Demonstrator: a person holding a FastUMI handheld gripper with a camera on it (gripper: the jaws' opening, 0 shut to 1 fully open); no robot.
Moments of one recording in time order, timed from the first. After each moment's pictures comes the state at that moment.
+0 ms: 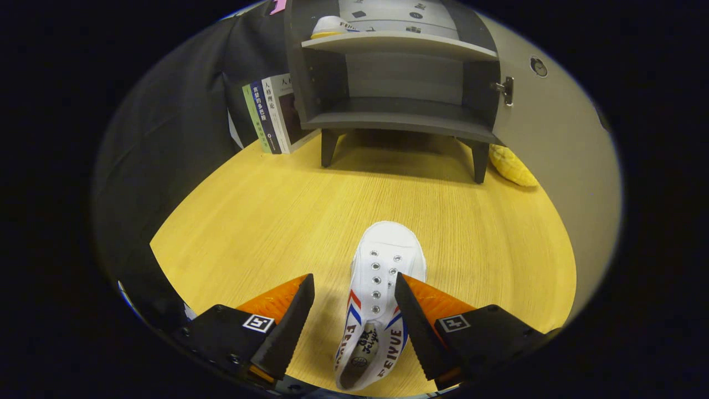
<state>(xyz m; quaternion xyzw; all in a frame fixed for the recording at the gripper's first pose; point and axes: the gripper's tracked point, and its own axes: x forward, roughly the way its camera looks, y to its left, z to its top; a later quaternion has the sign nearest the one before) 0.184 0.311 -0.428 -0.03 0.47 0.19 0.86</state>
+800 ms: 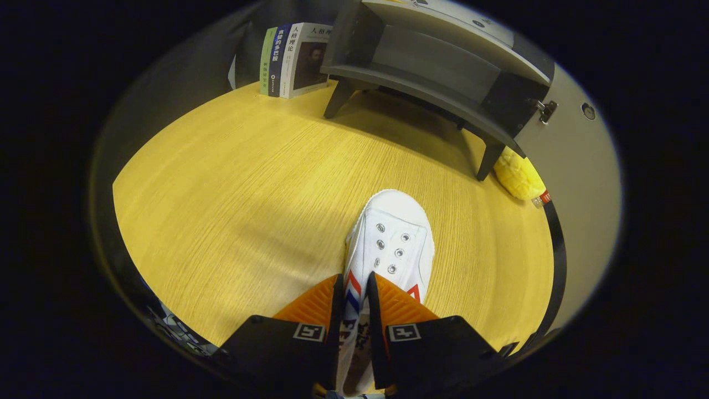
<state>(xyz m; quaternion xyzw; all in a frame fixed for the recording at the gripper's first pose) 0.173 0.310 -0.461 -0.16 0.51 0.16 0.83</state>
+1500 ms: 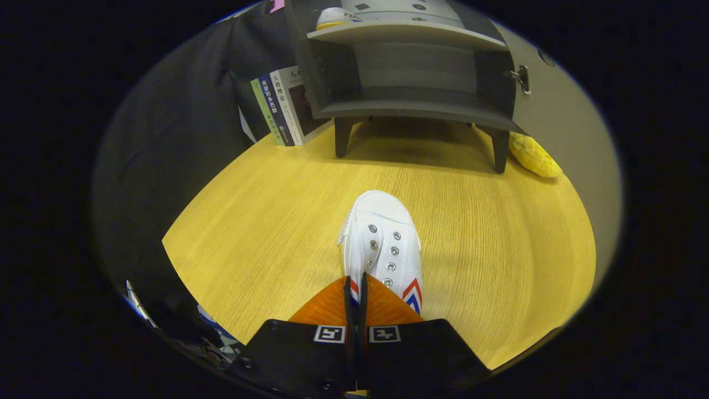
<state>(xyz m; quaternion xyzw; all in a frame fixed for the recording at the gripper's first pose) 0.187 0.320 -0.425 -0.01 0.46 0.23 0.86</state>
